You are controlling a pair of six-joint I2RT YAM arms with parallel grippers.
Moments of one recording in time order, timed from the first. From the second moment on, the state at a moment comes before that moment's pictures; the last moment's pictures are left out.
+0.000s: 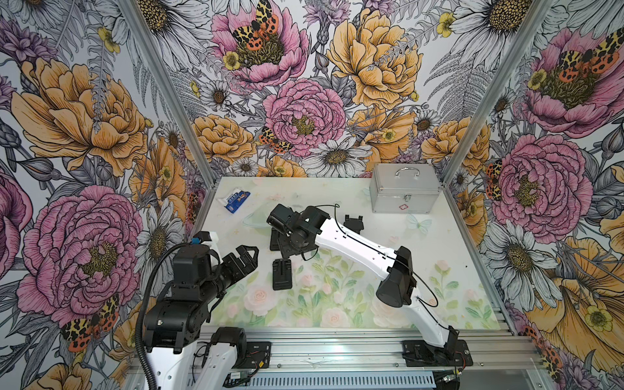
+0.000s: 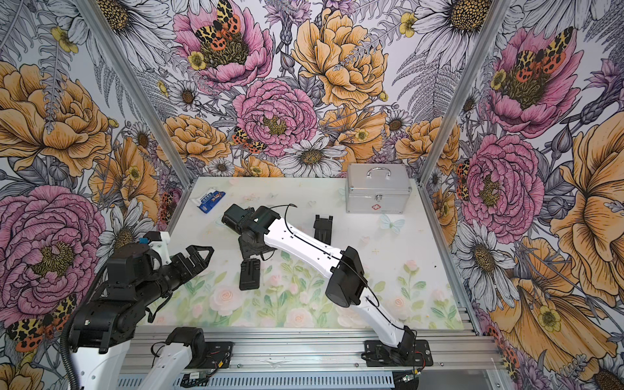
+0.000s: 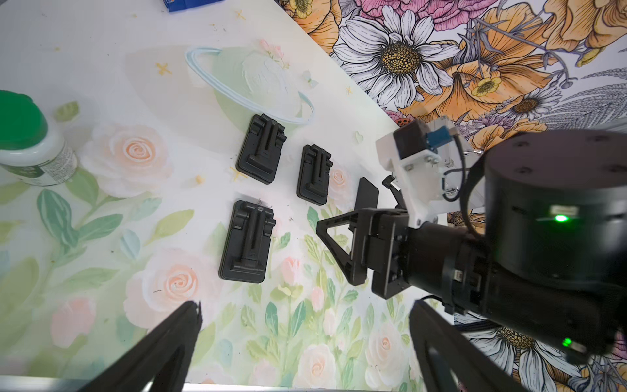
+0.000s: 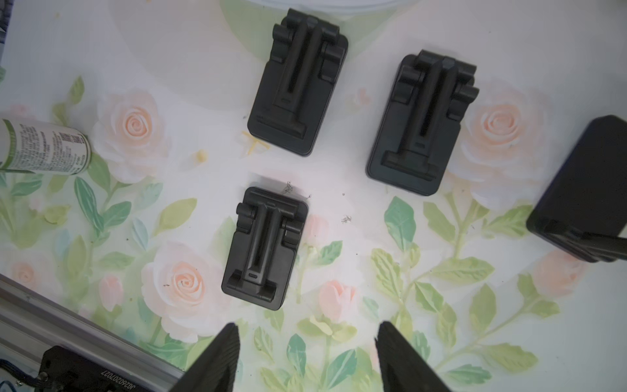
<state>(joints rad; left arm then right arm) -0.06 0.56 1.06 -1.16 0.18 -0.68 1.05 2.35 2.46 -1.36 0.14 0.64</state>
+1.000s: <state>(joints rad) -0.06 0.45 1.03 -1.37 0.16 -0.69 1.15 2.63 2.61 -1.32 0.16 0.73</state>
